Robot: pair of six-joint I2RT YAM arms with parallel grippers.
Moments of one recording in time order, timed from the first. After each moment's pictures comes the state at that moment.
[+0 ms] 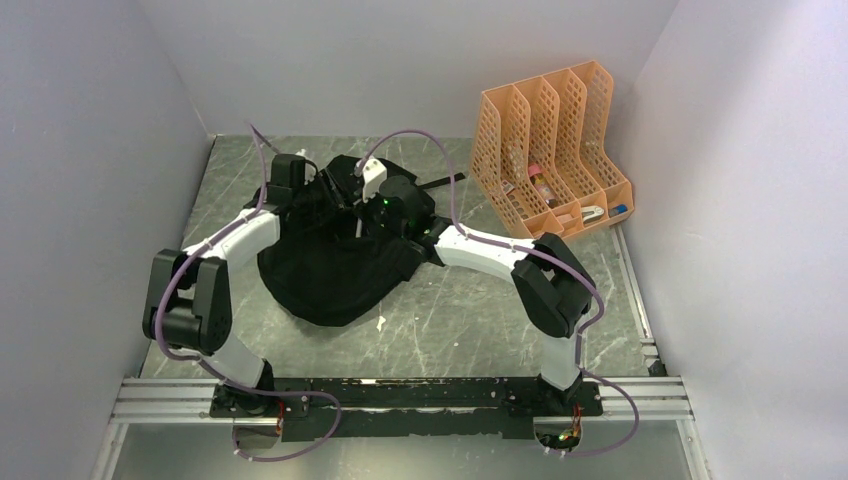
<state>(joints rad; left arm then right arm) -0.22 1.61 1.03 -0.07 0.30 -0.71 0.86 1.90 1.32 0.28 0.02 0.04</state>
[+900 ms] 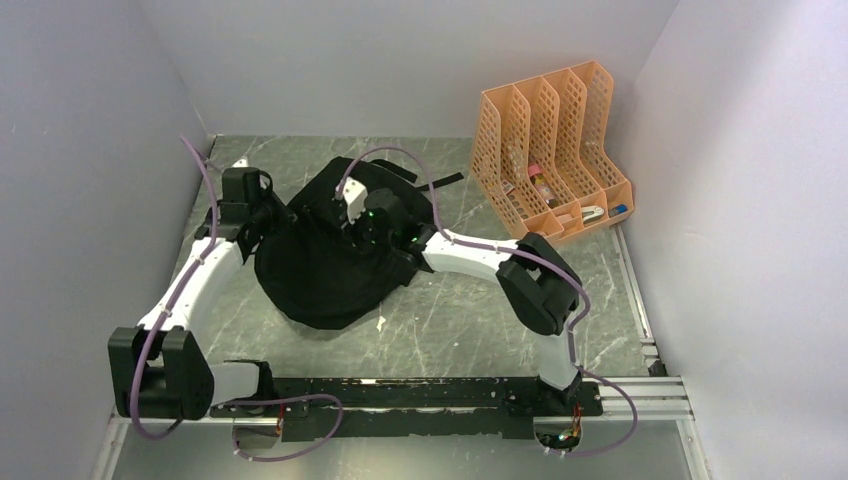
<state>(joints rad) -0.07 1.24 0.92 -0.35 0.00 -0.64 0.90 1.96 1.35 0.20 -0.09 -0.03</state>
